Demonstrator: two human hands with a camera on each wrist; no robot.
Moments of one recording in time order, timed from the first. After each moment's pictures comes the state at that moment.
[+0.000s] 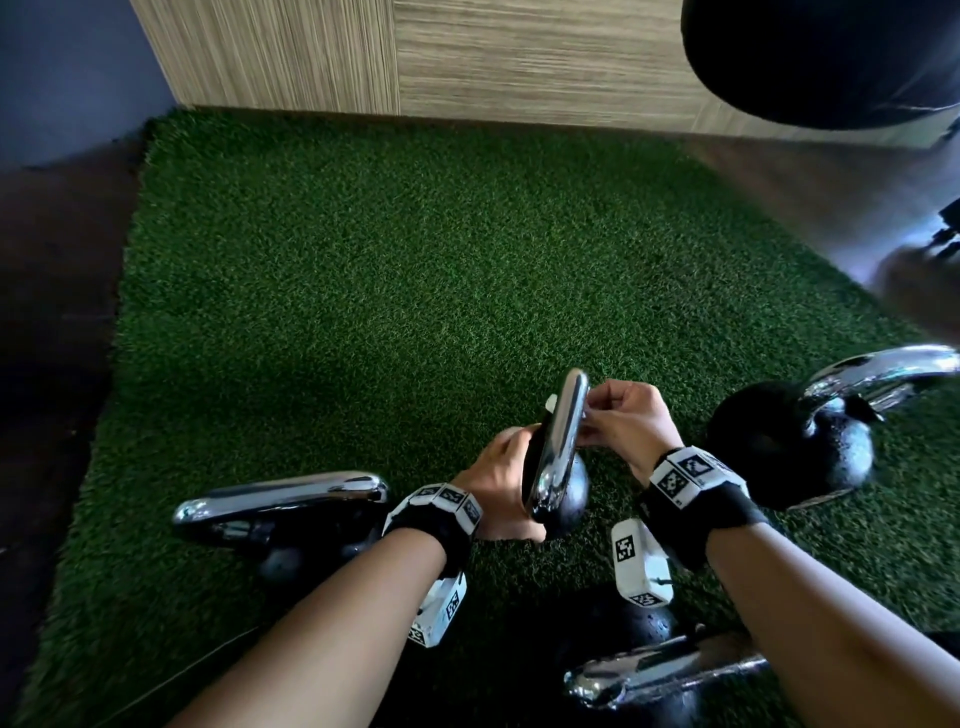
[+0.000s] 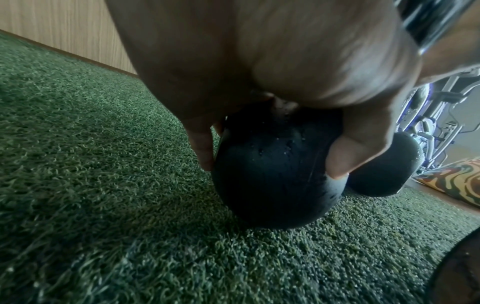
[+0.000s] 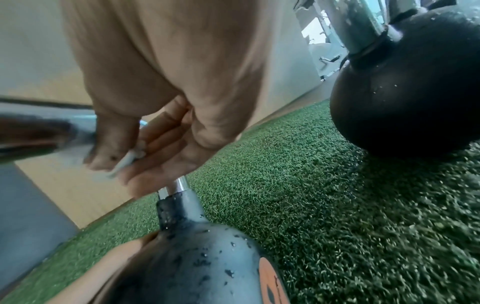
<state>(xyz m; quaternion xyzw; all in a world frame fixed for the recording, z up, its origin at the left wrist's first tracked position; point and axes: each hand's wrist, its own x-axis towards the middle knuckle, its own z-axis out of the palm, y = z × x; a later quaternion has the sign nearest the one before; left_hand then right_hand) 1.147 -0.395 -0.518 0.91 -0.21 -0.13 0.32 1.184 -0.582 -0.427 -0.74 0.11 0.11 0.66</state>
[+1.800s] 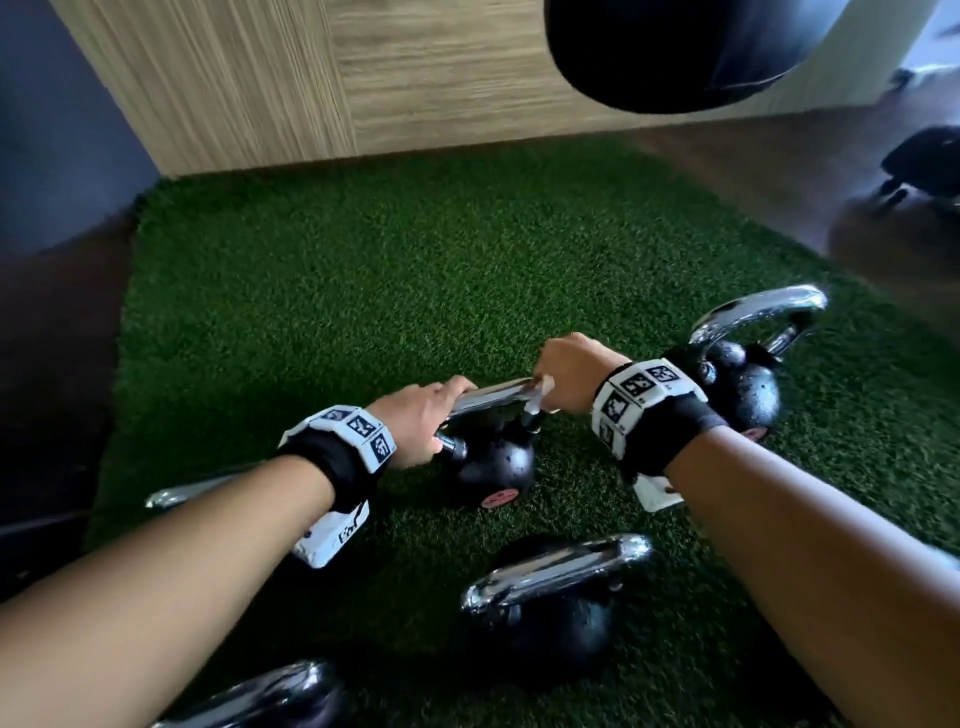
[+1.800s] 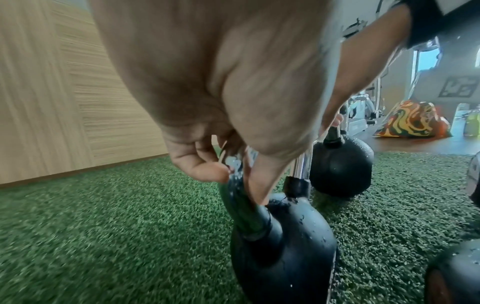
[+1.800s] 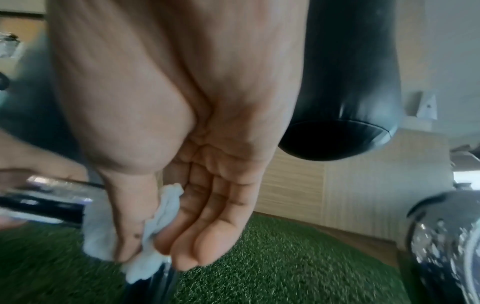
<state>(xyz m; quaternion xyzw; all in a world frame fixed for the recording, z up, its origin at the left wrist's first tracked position) 1.137 -0.402 -0.367 0.96 -0.20 -0.21 0.03 1.163 -0.626 -0.331 -0.97 -0.16 0.15 0.05</state>
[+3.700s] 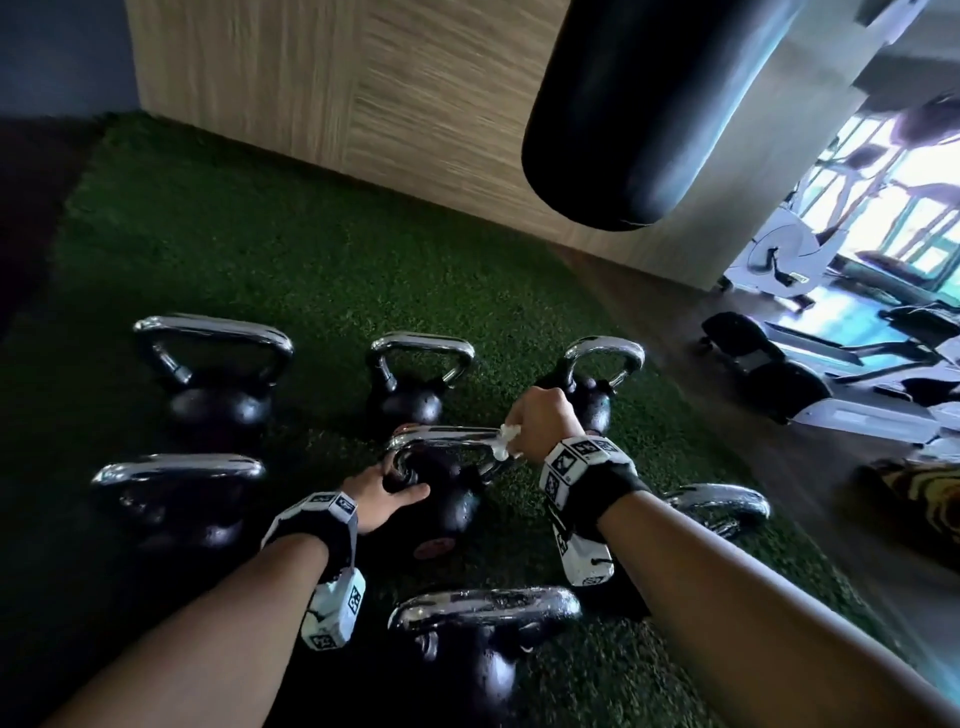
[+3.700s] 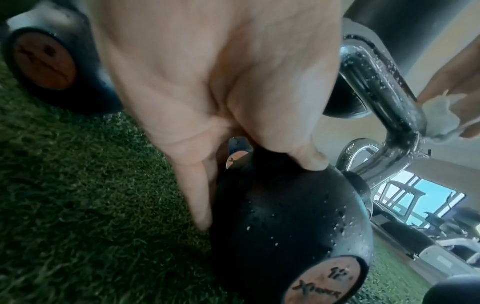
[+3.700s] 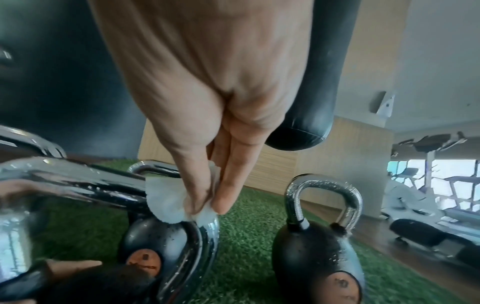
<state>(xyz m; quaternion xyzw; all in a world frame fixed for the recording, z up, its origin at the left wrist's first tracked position) 0.942 -0.452 -0.500 0.89 0.03 -0.18 0.42 0.965 -0.656 -0.322 -1.00 -0.02 0.03 0.09</state>
